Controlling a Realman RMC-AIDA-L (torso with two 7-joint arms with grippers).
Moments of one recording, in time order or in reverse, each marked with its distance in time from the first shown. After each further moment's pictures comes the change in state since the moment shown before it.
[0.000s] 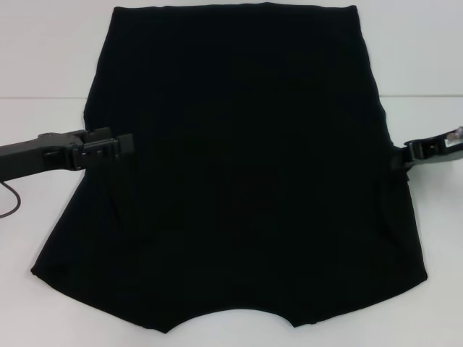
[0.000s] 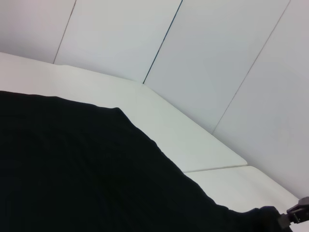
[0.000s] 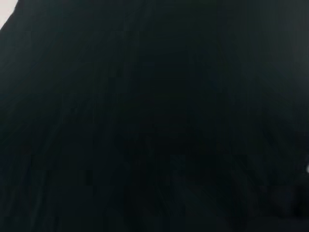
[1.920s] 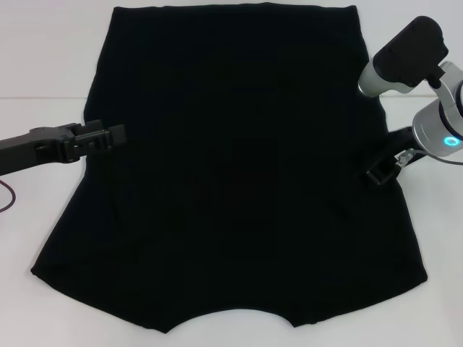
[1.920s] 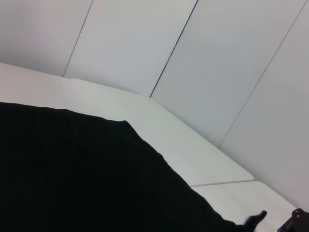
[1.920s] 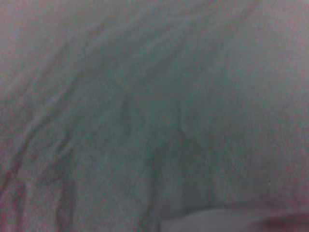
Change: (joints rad) left arm 0.003 0.003 -0.026 -0.012 -0.023 -0.011 0.007; right arm 0.055 0.152 -0.276 -0.194 -0.273 0.020 -0.137
